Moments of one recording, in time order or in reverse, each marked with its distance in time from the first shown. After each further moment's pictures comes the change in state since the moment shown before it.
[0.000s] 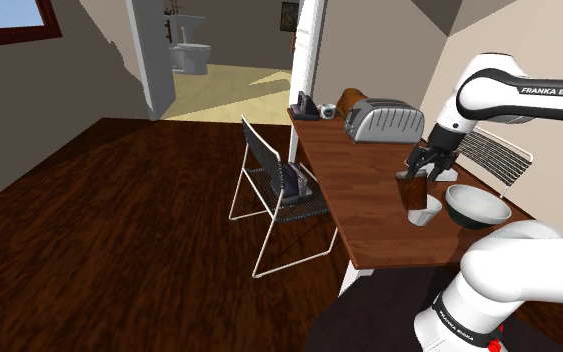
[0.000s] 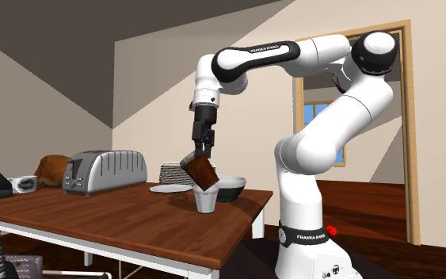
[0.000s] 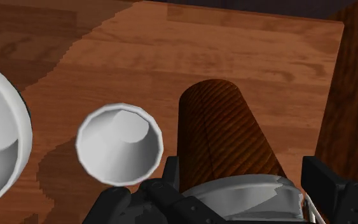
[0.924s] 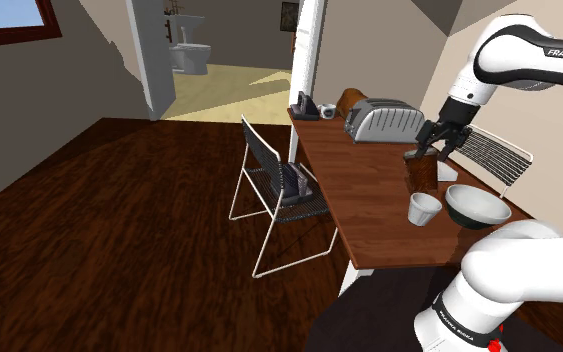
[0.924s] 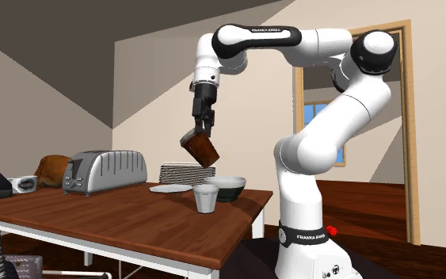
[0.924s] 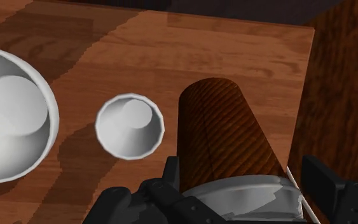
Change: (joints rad) arm 0.019 0.017 0.034 0.191 0.032 -0.173 0.011
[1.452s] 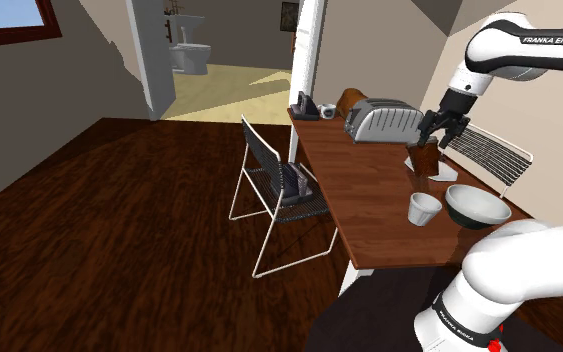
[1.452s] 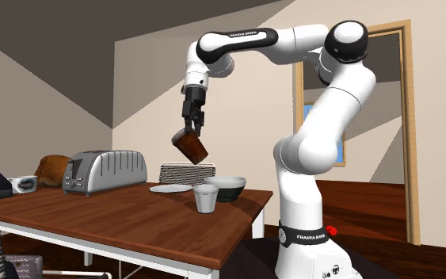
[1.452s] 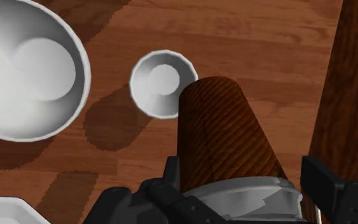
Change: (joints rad) arm 0.022 0.204 -0.127 0.166 -0.031 0.046 -0.113
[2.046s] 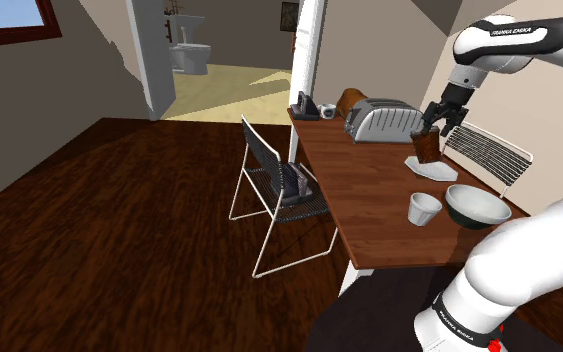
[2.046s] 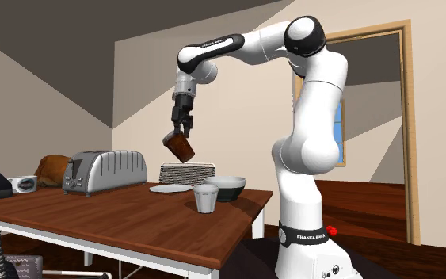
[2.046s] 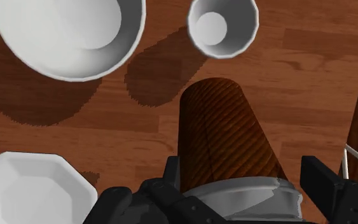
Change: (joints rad) arm 0.056 0.330 -0.213 0.284 0.054 0.041 -0.211
